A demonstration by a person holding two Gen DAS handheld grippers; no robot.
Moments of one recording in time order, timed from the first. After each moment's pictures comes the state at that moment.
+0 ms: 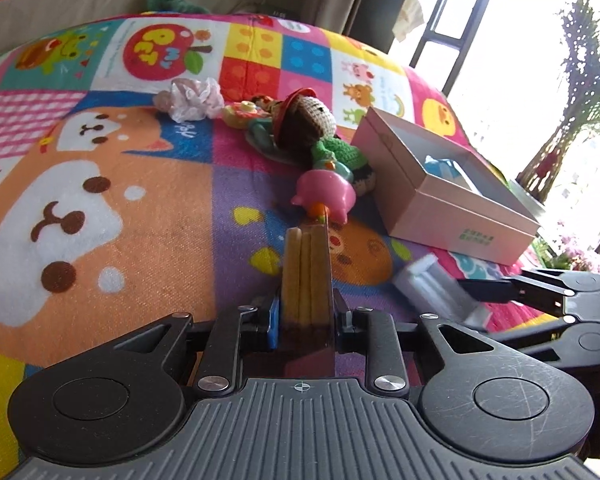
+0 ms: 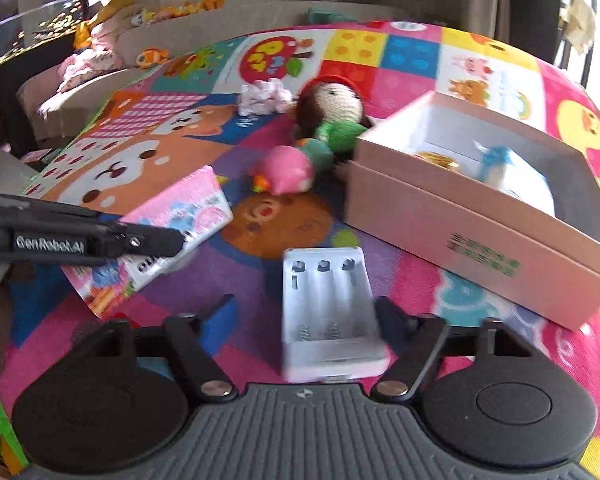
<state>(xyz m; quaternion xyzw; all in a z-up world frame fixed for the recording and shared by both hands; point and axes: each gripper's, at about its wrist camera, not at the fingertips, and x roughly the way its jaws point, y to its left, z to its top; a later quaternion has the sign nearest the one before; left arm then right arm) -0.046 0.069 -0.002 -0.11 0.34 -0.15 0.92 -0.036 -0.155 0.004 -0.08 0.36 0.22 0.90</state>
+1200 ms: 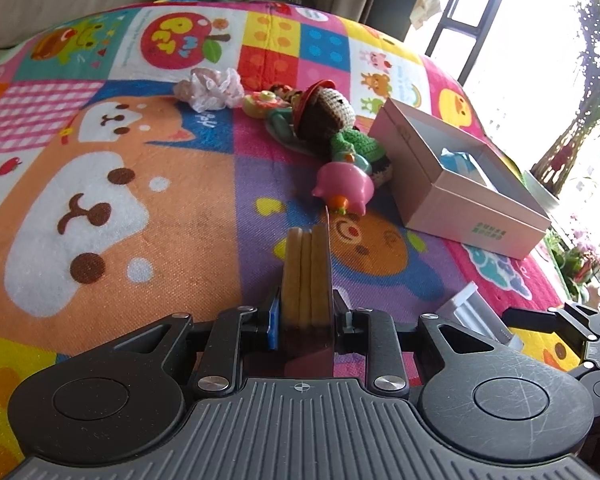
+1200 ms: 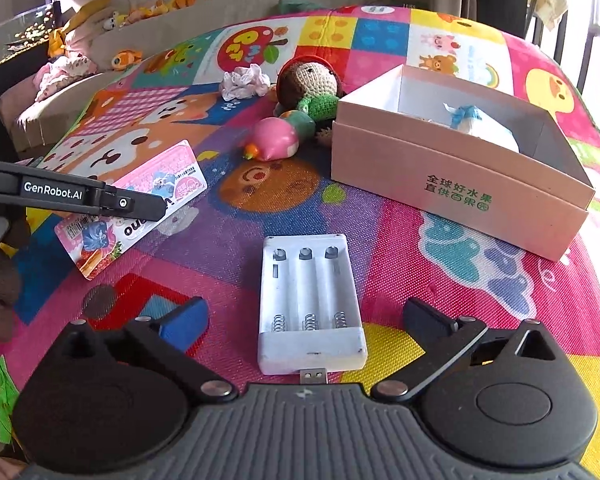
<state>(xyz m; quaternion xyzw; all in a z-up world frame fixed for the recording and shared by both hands) -0.046 0.074 0.007 -0.10 0.38 -0.13 0.91 -0.070 -0.165 -0.001 -0.06 0.38 0.18 0.91</state>
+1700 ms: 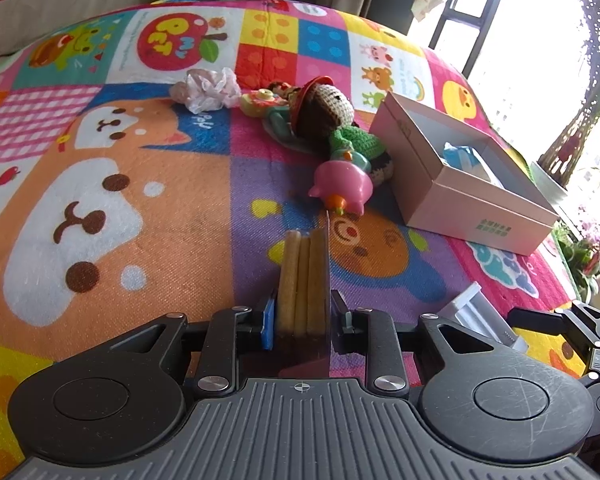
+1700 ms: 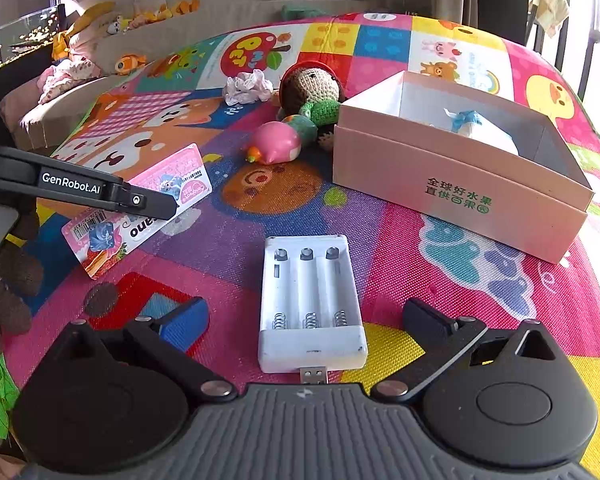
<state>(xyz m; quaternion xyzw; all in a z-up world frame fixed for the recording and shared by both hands) -0.041 0.066 0.009 -0.09 0.38 -0.12 0.91 -0.075 -0.167 -0.003 -0.06 0.36 0.18 0.91</state>
